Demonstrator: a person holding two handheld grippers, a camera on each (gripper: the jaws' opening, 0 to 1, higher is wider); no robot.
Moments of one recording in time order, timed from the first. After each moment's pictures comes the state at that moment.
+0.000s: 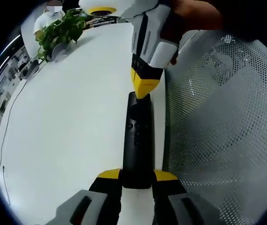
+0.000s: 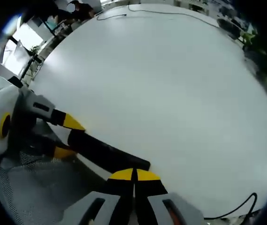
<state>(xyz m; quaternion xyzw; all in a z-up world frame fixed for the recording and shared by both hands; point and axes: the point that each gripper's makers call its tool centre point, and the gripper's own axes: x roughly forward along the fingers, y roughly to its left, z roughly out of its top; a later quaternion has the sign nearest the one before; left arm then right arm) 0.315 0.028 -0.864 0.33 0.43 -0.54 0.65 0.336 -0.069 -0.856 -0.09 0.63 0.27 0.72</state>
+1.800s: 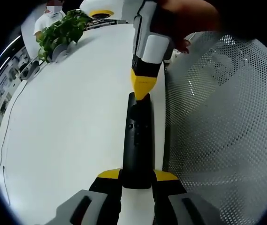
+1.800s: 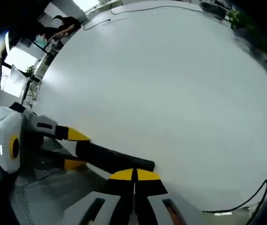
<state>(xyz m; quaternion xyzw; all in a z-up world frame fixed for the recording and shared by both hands) 0.315 0.027 -0.864 0.33 0.42 -0.54 0.65 0.337 -0.062 -0.849 0.01 0.64 0.26 0.73</state>
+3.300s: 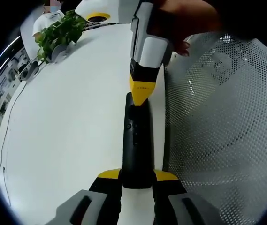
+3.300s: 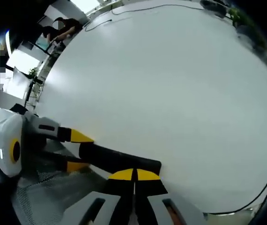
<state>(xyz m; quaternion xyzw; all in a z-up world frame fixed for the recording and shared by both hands) 0.315 0.027 -0.865 0.33 0.42 -0.54 0.65 0.336 -0.057 -0.854 0.01 0.64 0.27 0.72</state>
